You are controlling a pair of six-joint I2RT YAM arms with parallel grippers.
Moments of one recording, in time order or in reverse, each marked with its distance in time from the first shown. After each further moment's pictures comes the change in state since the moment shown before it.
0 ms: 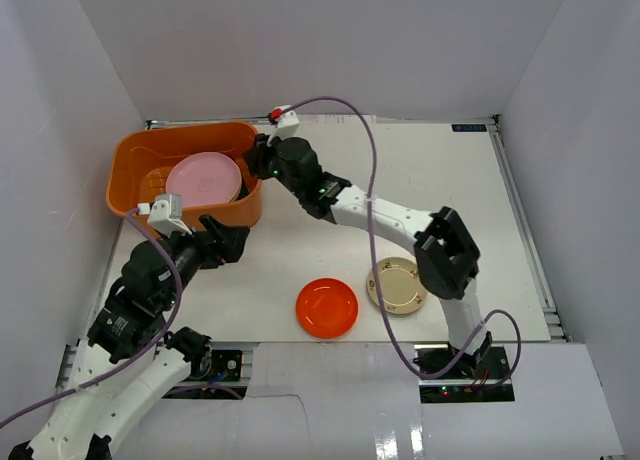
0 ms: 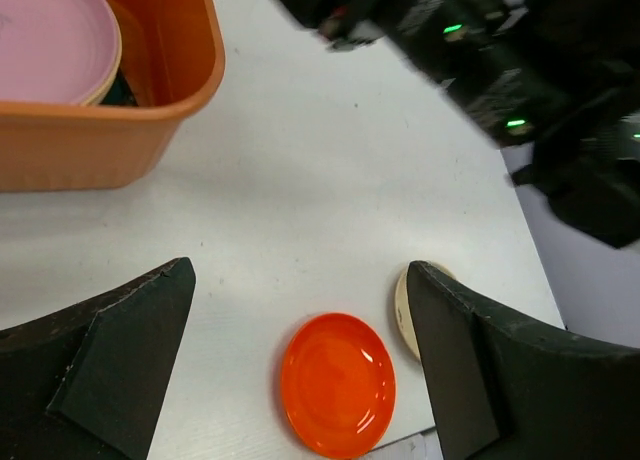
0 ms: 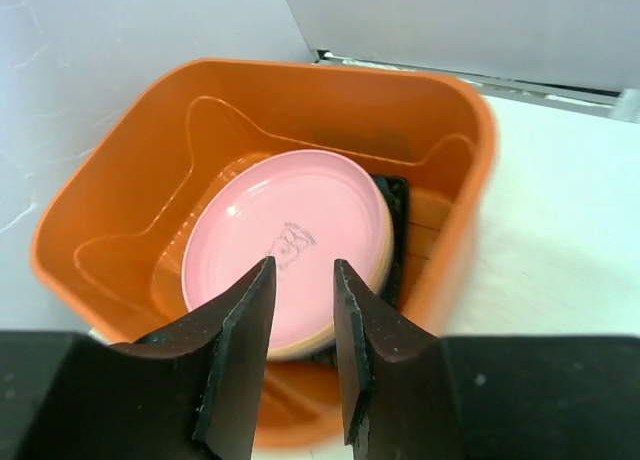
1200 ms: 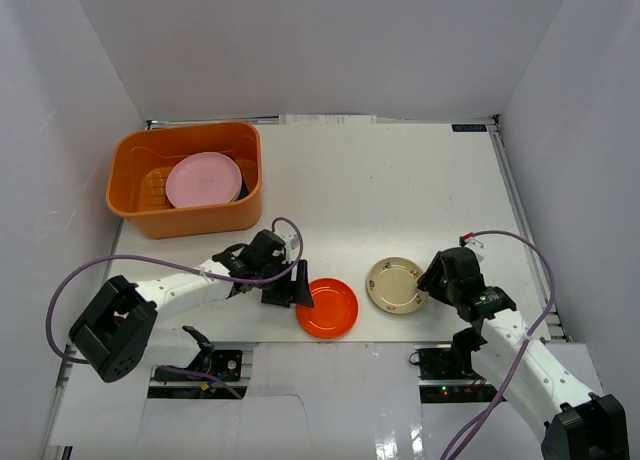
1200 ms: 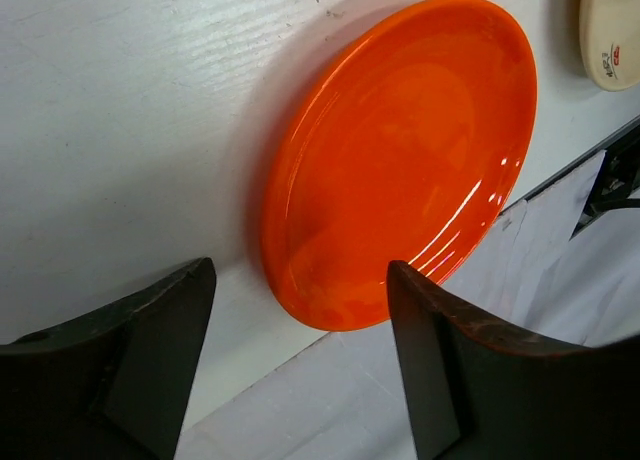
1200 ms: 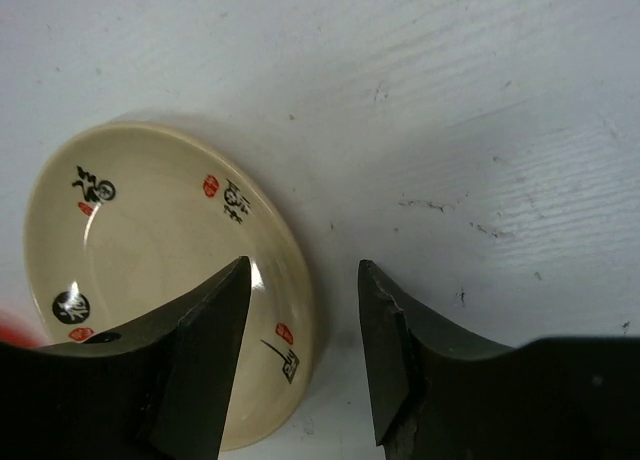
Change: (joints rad) left arm -0.182 0.818 -0.292 0.288 0.537 -0.061; right arm -0.581 -1.444 -1.503 -0.721 -0.051 0.345
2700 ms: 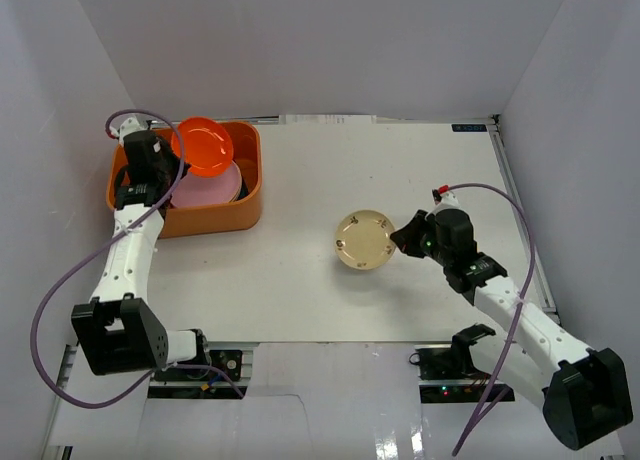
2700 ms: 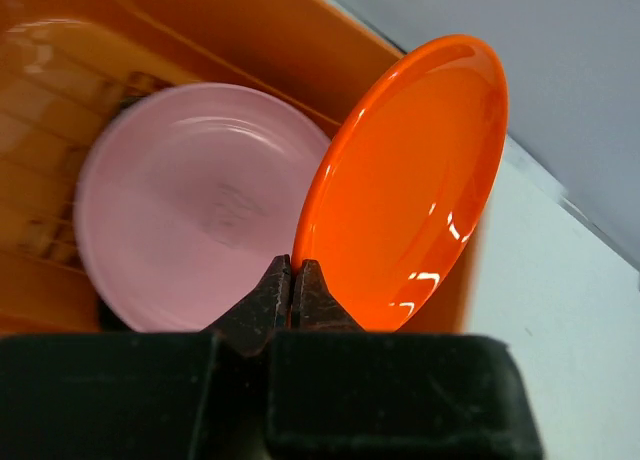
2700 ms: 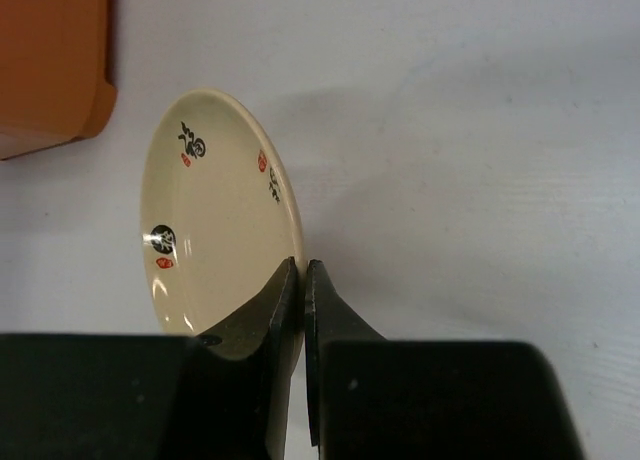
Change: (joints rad) left arm 0.786 -0.009 0.595 -0.015 -0.396 0.079; right arm 0.050 0.219 0.175 0.375 -0.252 -0.118
